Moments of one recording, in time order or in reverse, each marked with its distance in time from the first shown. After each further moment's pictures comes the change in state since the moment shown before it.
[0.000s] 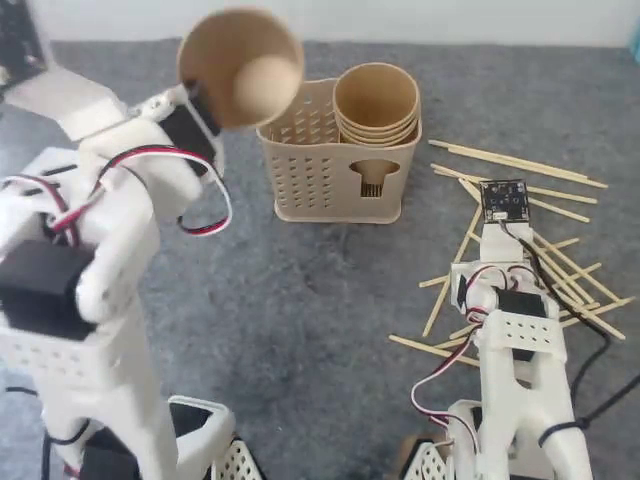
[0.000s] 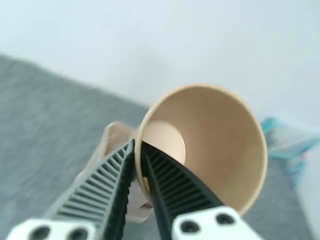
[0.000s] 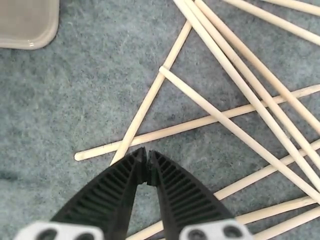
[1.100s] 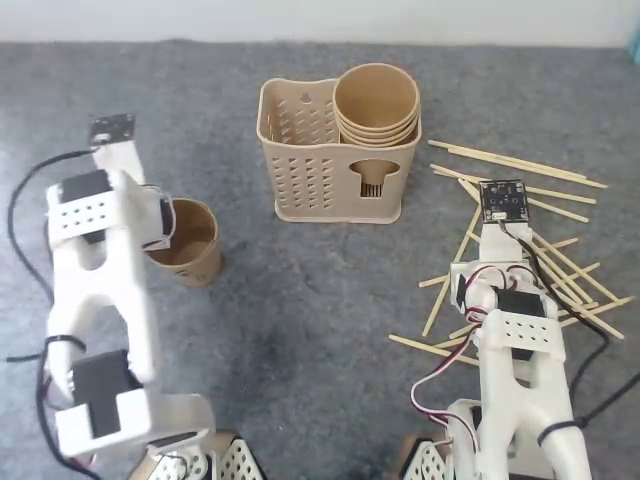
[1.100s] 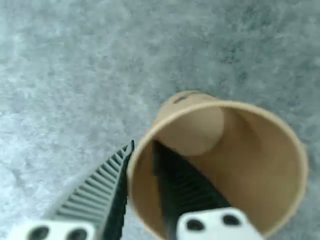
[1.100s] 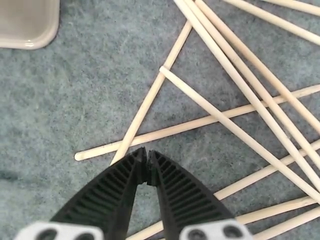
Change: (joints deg) left arm -28.7 21.9 47.9 -10.1 -36.7; right arm 0.0 0.0 0.0 0.0 0.0
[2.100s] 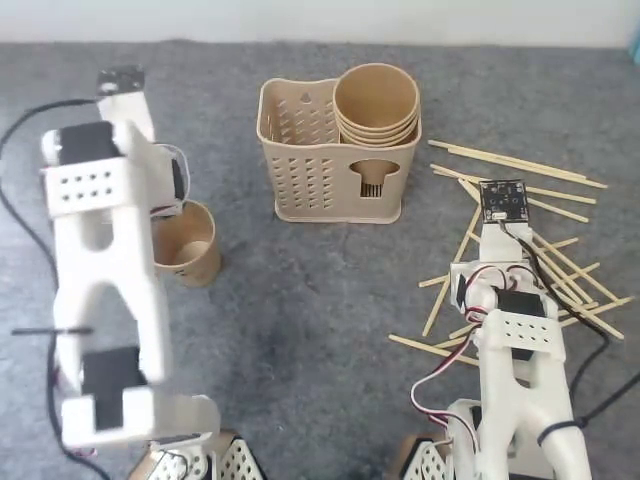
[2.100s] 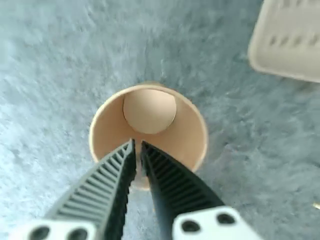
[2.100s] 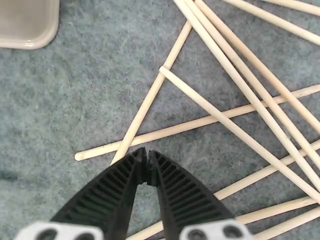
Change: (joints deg) left arm 6.6 -0.4 -25.0 22.3 6.8; right arm 0.0 0.0 0.0 0.0 0.0
